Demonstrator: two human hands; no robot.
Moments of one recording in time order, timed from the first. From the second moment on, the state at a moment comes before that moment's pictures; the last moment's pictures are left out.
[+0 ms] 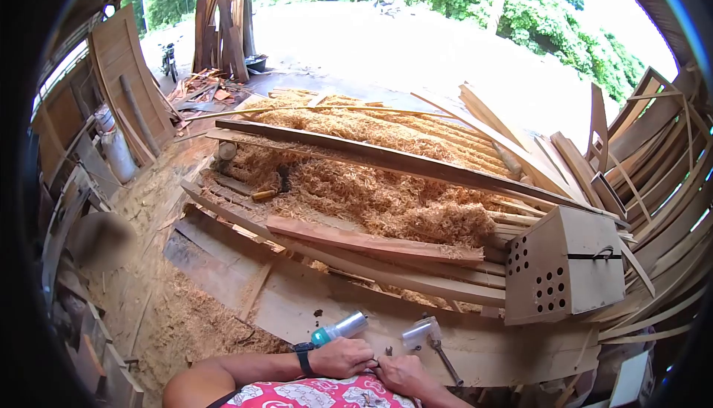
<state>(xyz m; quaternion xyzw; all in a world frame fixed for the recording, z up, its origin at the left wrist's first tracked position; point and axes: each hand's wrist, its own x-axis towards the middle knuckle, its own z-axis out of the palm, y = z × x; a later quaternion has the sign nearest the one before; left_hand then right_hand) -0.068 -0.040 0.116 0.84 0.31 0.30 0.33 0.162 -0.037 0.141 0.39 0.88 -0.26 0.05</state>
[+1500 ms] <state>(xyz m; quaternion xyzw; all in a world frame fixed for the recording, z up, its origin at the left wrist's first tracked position) -0.115 -0.012 0.122 0.69 0.33 0.31 0.56 0.178 -0.043 0.160 0.39 0.83 -0.32 0.24</state>
